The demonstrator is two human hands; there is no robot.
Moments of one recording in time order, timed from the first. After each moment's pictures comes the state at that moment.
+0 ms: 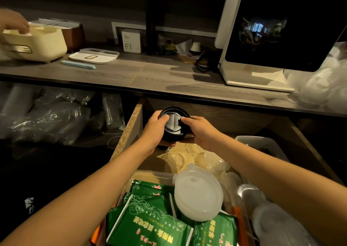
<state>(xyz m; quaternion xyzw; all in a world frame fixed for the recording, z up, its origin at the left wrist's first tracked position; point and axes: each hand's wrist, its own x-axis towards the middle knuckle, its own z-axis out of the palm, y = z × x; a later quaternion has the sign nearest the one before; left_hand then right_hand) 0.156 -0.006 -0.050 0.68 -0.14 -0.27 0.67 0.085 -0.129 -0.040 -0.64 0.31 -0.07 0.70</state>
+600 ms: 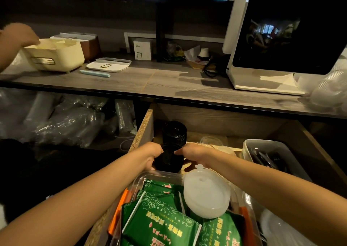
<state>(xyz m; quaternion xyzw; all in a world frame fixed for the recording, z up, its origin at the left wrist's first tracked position) 0.158 0.026 -0.069 0.79 0.07 -0.43 0.44 0.089 -0.095 -0.081 -0.78 0.31 0.15 0.52</state>
